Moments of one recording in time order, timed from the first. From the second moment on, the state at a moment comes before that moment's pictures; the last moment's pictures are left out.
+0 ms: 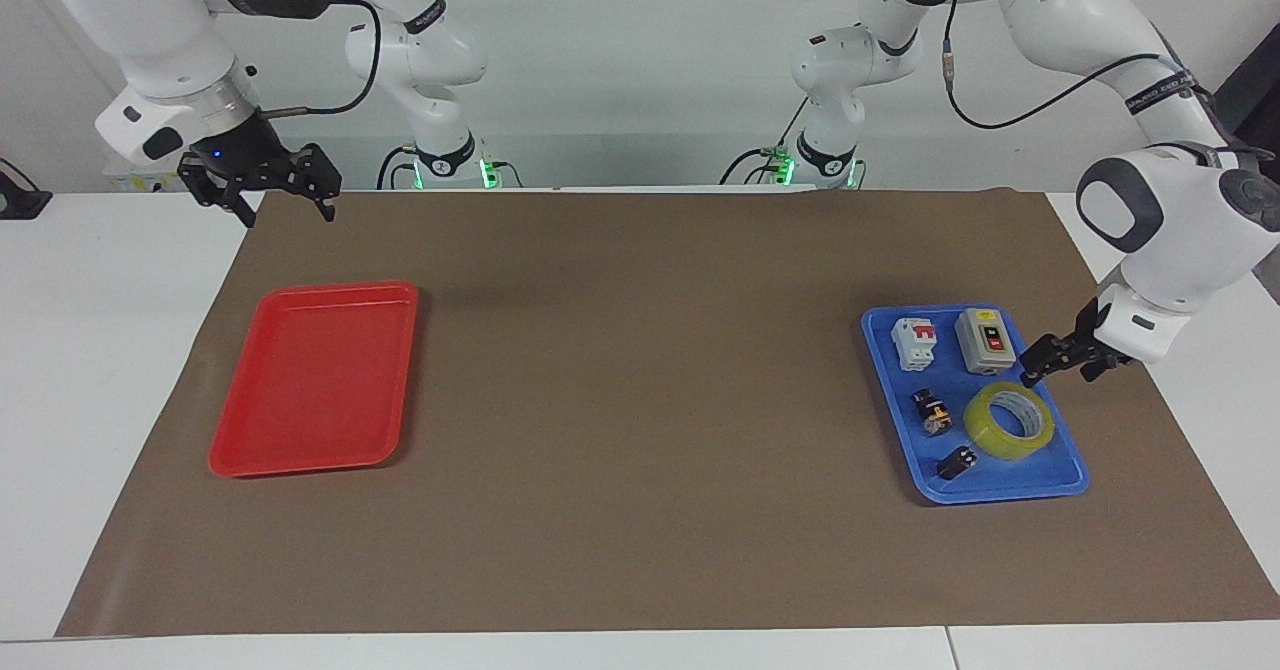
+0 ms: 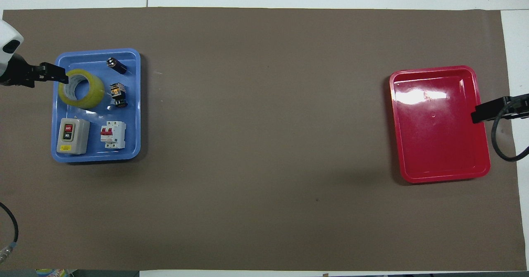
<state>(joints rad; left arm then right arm) 0.17 0.37 -0.02 -1.63 -0.02 2.04 0.14 -0.06 -0.06 0.00 -1.66 -0.01 1.54 -0.13</state>
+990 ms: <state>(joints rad) 0.19 0.43 -0.02 -1.75 -0.02 2.19 -0.27 -0.06 -0.06 0.00 -1.67 -0.01 1.54 -0.13</state>
